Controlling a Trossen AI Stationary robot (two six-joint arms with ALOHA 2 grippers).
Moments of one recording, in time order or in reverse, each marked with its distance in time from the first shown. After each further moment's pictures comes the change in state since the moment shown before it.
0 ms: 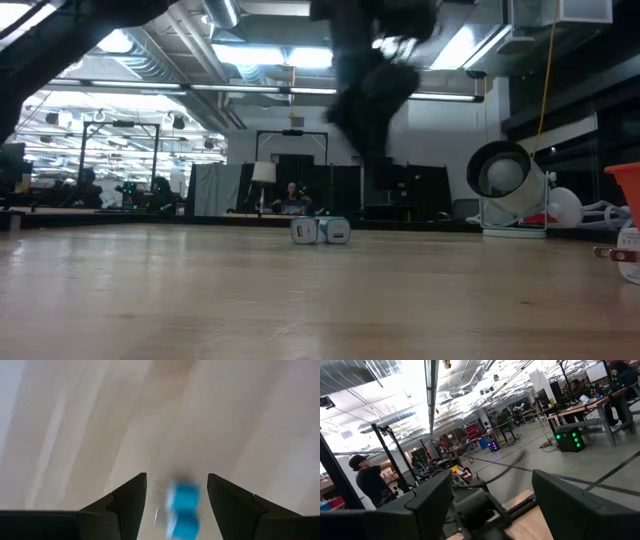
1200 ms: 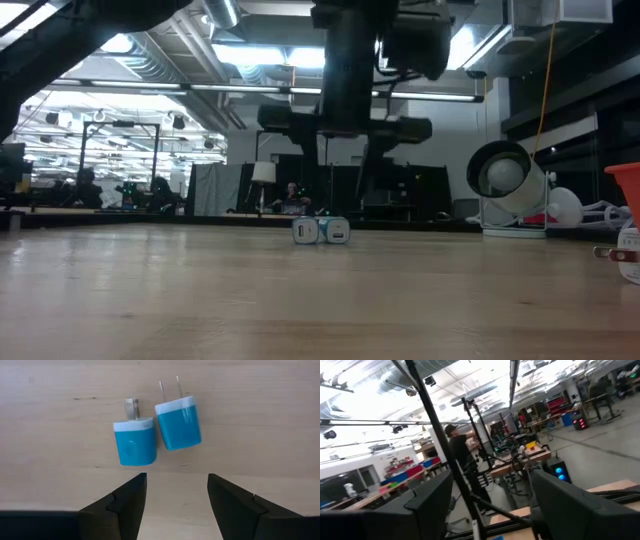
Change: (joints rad) left arm -0.102 0.102 0.002 -0.143 0.039 -1.315; right arm 0.000 -0.062 0.000 -0.056 -0.490 0.077
